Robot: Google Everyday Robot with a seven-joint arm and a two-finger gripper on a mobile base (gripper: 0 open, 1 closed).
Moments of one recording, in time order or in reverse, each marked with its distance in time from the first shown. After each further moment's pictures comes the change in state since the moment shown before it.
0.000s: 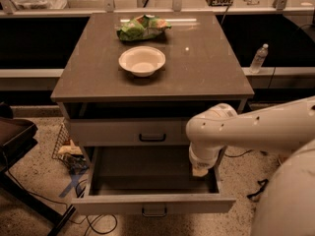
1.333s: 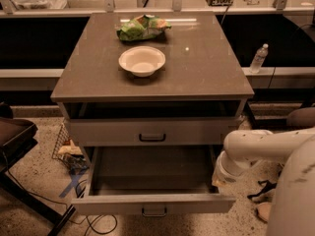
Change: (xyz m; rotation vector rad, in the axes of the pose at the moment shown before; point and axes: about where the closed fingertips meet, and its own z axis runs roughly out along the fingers) arm 0.077 0.017 0.056 -0.044 -0.119 0.098
